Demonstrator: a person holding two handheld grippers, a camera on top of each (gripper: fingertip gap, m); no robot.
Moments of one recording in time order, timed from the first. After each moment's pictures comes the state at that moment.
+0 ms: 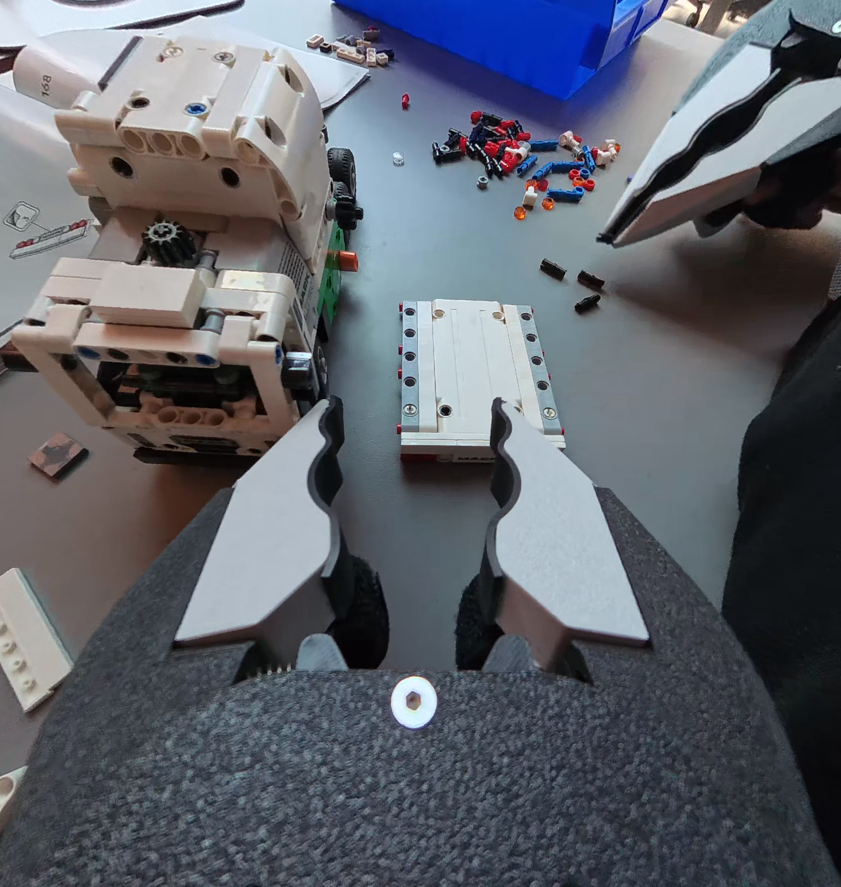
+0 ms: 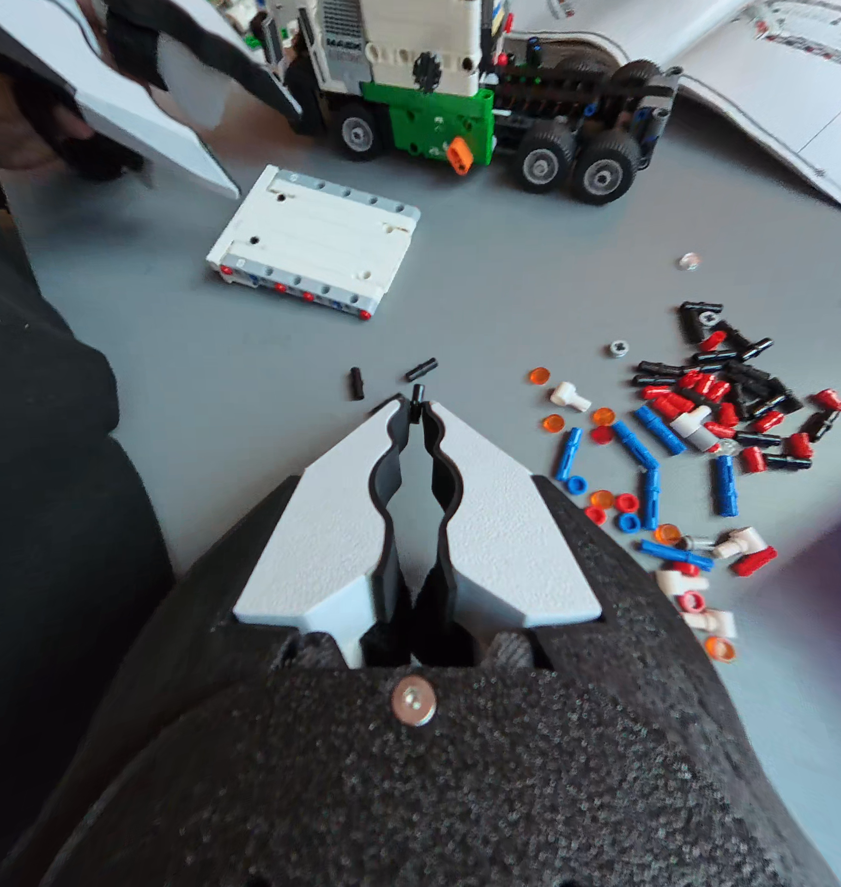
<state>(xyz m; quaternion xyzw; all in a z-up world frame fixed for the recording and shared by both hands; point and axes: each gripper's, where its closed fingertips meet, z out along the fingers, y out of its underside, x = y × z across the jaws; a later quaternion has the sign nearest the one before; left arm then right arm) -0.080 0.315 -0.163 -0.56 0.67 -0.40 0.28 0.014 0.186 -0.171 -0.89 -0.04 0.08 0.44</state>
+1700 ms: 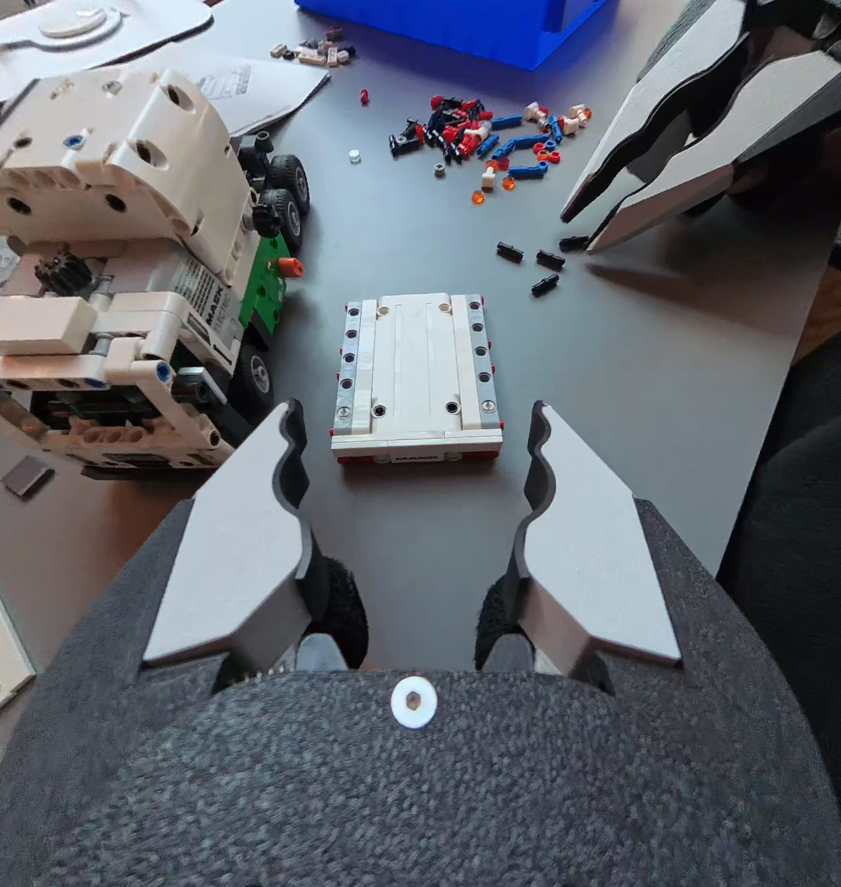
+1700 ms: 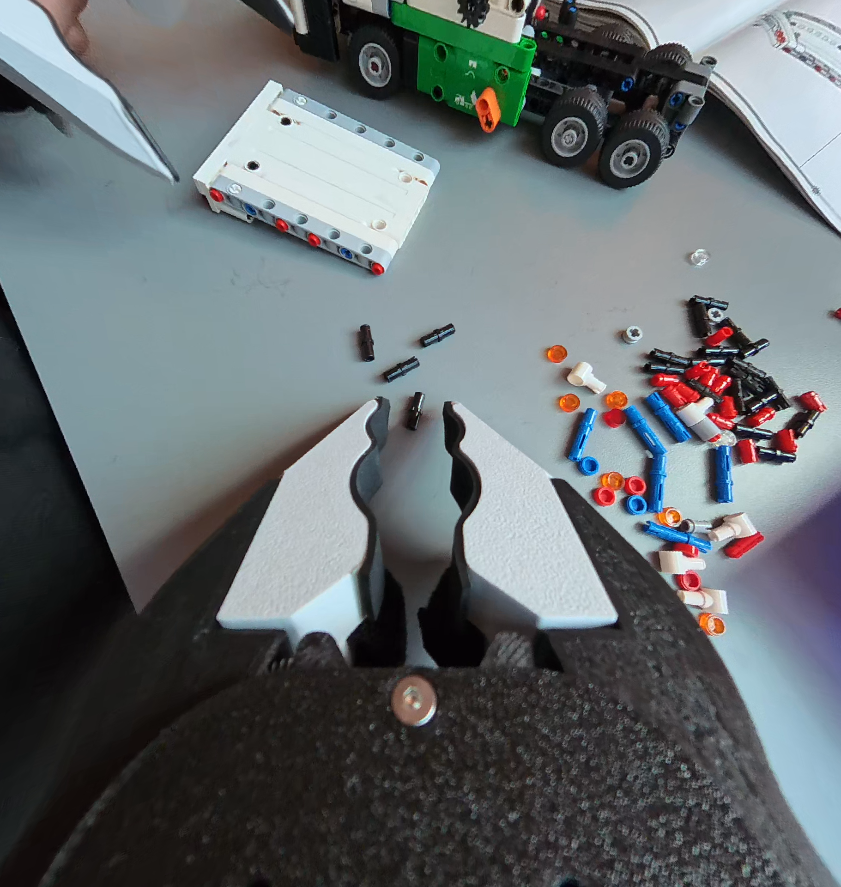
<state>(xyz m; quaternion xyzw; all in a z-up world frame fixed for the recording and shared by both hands) -0.086 0.284 -0.163 -0.53 0.70 -0.37 0.31 0.007 0.176 -0.185 -0.90 -0.09 0.01 0.42</state>
